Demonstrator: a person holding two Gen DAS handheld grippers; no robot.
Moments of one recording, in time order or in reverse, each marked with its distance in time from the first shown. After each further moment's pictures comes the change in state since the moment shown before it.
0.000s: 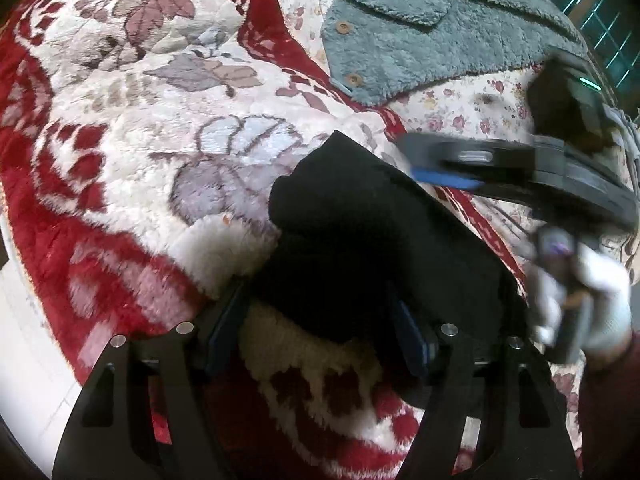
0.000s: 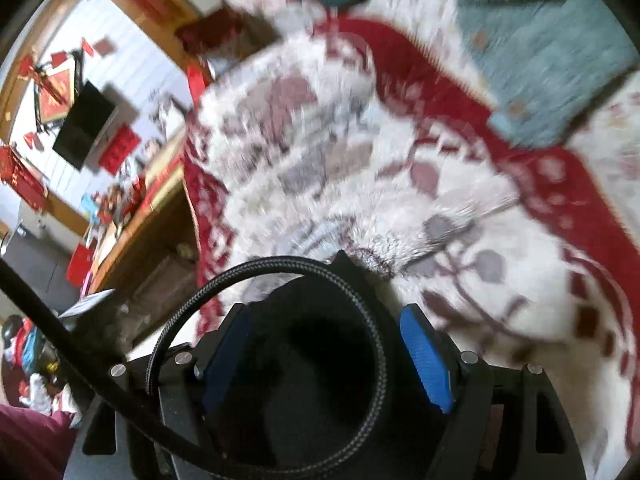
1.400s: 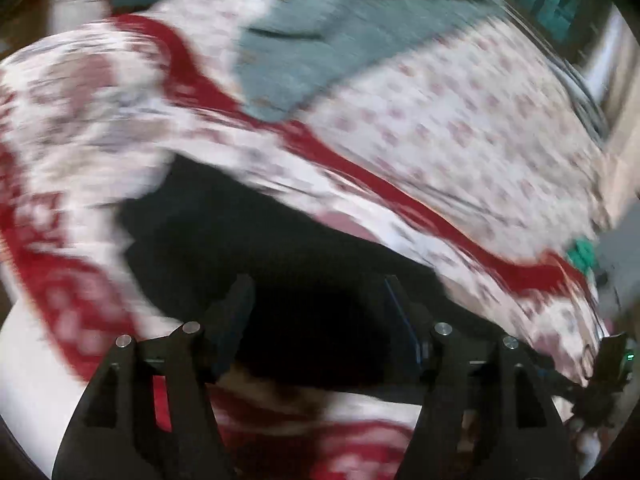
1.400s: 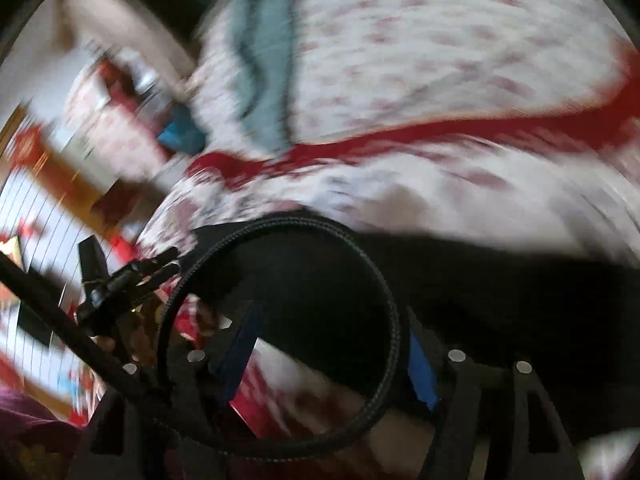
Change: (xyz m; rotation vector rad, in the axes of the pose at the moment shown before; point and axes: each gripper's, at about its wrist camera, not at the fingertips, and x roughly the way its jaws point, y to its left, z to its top) left arm -0.043 -0.112 -0.029 0.235 -0.018 -0.112; right arm -0.250 0.001 -0.399 0.605 -0.552 -0.258
